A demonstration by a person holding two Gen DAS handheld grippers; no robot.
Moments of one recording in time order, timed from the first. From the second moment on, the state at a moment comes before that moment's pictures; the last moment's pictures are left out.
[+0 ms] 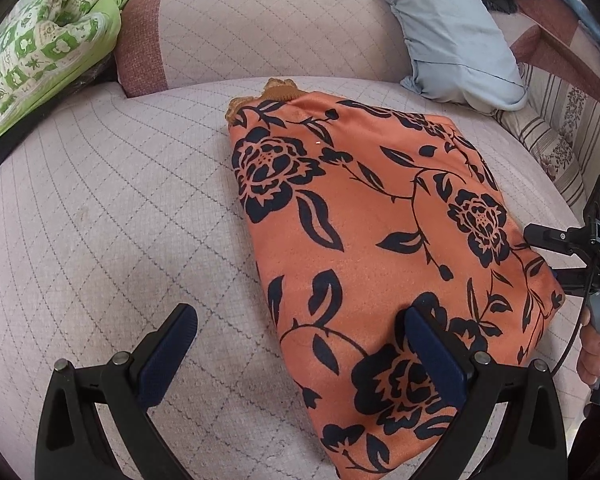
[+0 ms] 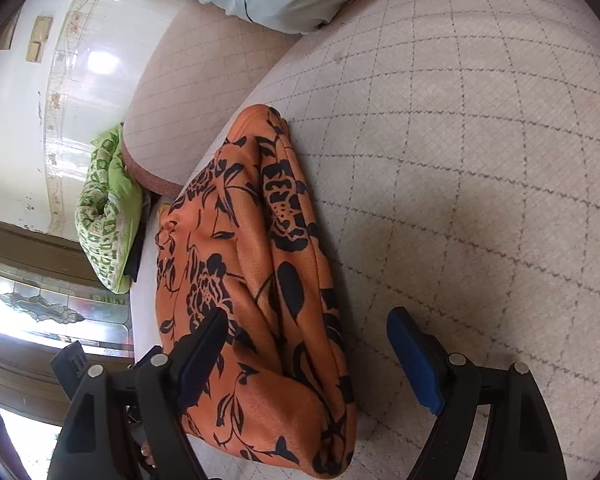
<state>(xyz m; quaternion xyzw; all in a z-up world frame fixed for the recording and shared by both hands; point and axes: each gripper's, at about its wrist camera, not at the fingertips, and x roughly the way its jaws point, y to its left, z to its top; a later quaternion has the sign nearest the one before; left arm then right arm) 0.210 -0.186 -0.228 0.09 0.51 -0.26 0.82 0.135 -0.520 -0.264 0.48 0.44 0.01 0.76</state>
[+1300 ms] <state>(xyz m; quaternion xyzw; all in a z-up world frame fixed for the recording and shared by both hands) 0.203 -0.175 -0.220 0.02 0.49 -0.31 0.81 0.164 -0.415 -0.200 0.43 0.36 0.07 0.83</state>
